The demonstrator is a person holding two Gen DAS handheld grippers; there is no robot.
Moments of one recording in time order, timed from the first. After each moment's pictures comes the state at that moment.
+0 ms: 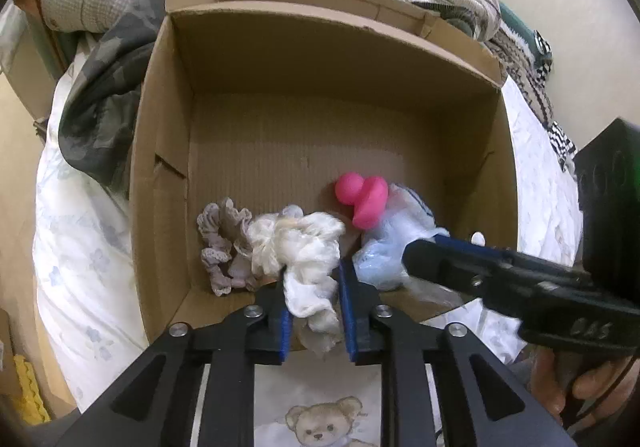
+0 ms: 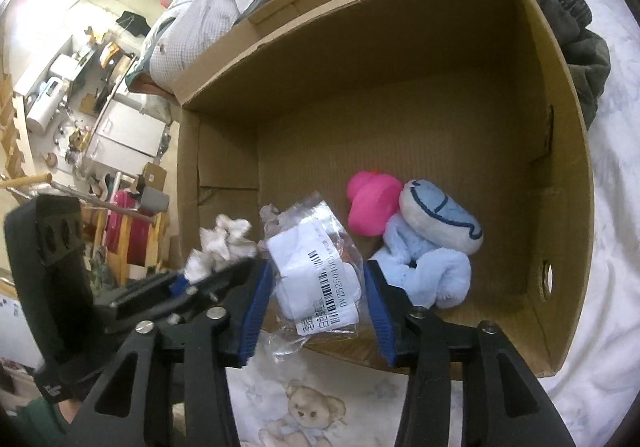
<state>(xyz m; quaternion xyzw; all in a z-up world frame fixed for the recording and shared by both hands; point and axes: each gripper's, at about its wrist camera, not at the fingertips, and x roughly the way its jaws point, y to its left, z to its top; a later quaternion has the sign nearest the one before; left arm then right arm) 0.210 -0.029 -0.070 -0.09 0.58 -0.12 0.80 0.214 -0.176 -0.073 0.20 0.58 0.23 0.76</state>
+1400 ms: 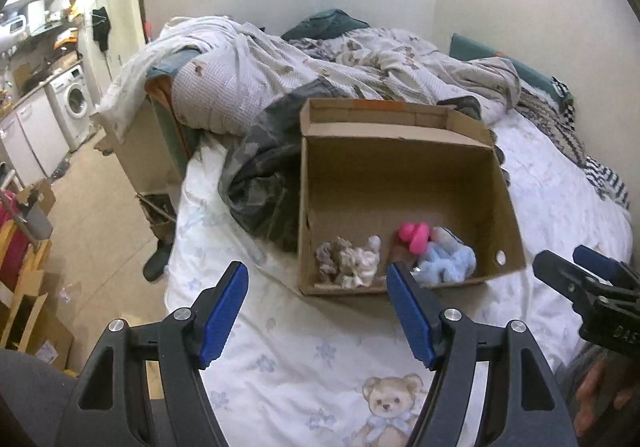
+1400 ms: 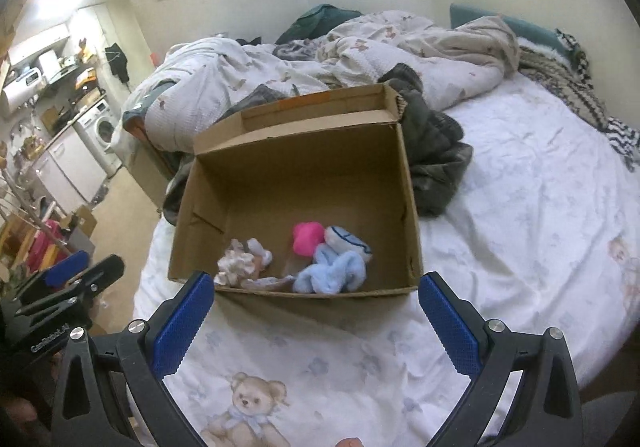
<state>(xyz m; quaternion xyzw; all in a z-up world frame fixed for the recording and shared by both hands) 0.079 0.004 0.027 -0.01 0.40 0.01 0.92 0.087 -0.194 0.016 0.08 0.41 0.09 0.91</state>
